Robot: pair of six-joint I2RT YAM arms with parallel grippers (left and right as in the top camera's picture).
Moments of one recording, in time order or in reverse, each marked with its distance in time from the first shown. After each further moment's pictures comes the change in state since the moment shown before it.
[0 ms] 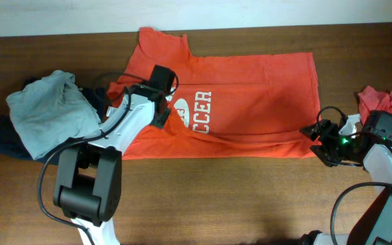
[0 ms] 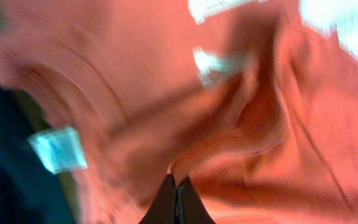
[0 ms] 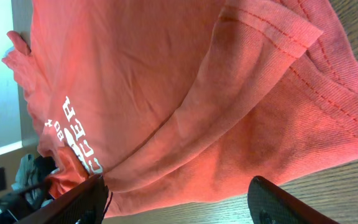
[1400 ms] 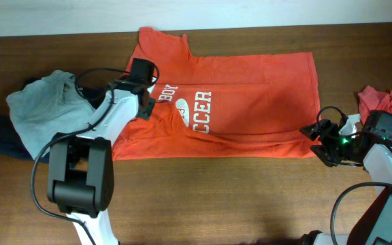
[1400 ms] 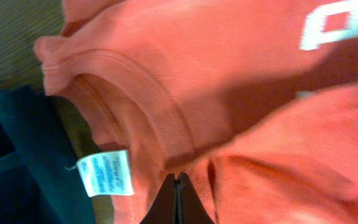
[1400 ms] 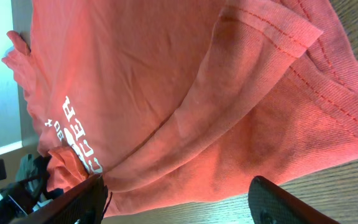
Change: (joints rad) left arm 0.137 0.042 0.019 0.091 0.020 0.037; right arm 0.000 0.000 0.000 -0.001 0.000 0.000
